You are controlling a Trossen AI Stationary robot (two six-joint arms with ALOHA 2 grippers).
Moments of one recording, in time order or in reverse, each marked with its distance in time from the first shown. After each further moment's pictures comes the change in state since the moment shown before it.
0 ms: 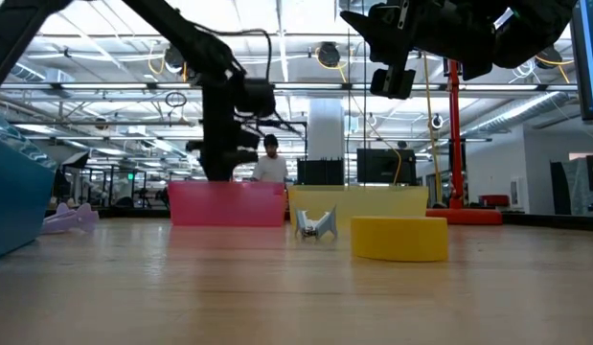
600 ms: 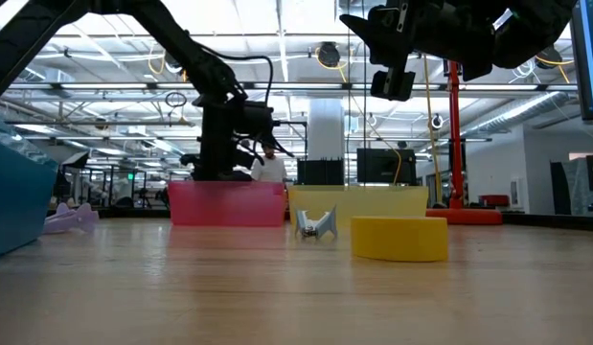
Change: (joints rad) left arm 0.054 0.103 0.000 -0.001 -0.048 0.011; right arm -0.005 0.000 0.000 -0.010 0.004 0.000
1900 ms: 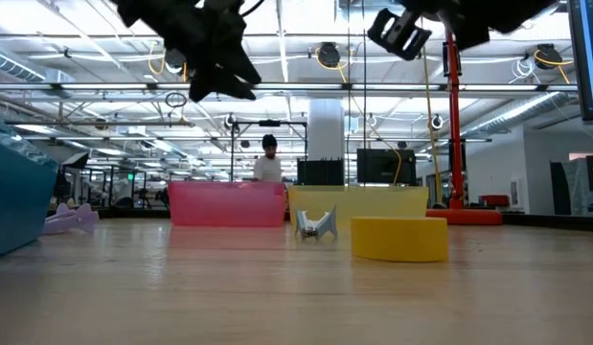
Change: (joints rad) left arm -0.392 -0.674 -0.373 0.508 0.411 -0.182; right arm 0.137 0.001 0.136 -0.251 -0.317 -0.423
